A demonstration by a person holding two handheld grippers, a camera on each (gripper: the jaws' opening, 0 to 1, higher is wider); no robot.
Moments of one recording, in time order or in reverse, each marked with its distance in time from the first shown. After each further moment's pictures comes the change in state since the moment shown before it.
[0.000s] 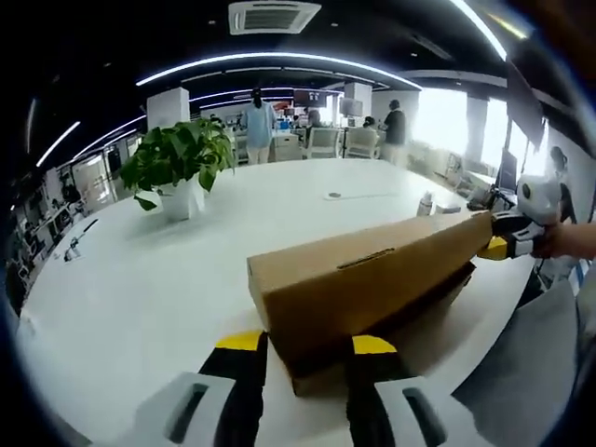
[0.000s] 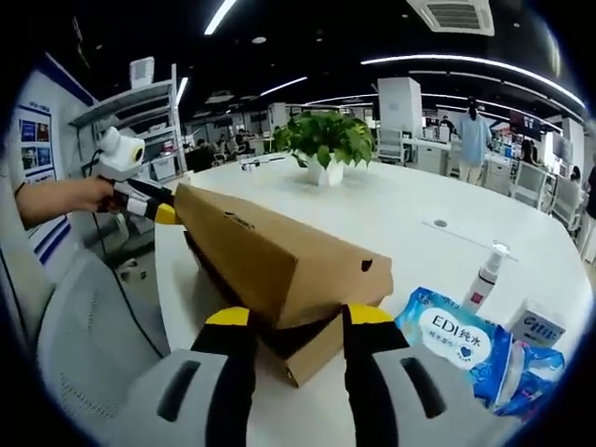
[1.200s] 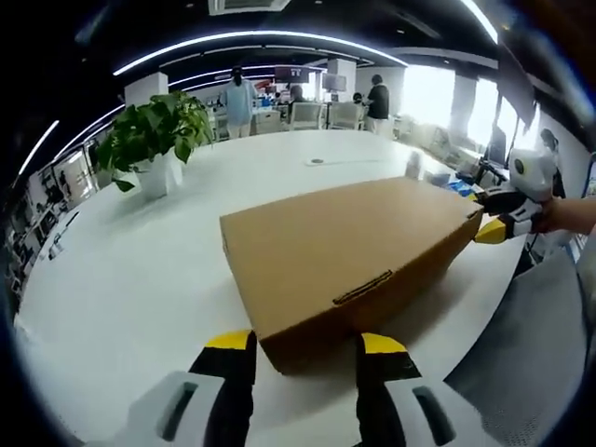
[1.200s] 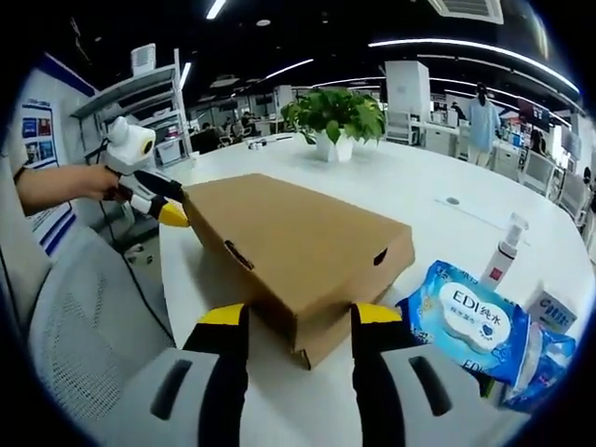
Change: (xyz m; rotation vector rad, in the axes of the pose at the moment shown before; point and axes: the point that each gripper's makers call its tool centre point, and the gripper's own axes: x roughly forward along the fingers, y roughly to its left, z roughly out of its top) left arm 0.023 -0.006 -0.040 0.038 0.119 -0.064; right arm 0.012 0.009 -0.032 0.000 0.091 0.030
